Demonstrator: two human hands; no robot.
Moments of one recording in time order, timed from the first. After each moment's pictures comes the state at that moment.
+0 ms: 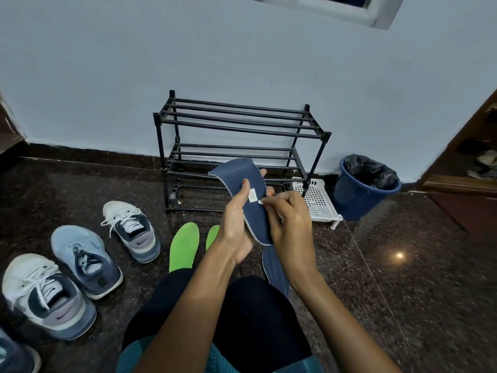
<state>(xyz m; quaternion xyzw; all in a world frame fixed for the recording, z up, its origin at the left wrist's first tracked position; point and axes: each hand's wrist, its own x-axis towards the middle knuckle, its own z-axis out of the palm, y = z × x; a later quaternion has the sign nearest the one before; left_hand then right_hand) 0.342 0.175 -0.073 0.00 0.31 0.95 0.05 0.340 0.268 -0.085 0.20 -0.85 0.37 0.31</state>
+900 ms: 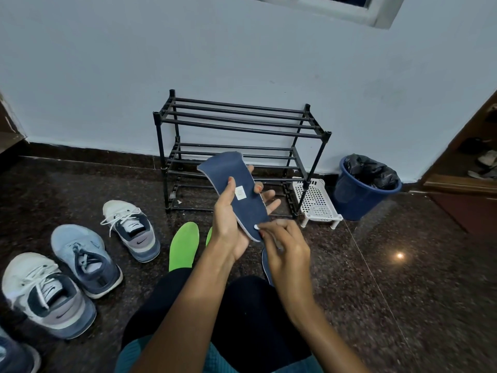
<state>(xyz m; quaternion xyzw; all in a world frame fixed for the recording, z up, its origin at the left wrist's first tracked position) 0.338 0.171 -0.075 0.00 0.27 0.96 0.01 0.369 0.272 -0.114 0.18 -0.83 0.45 0.28</state>
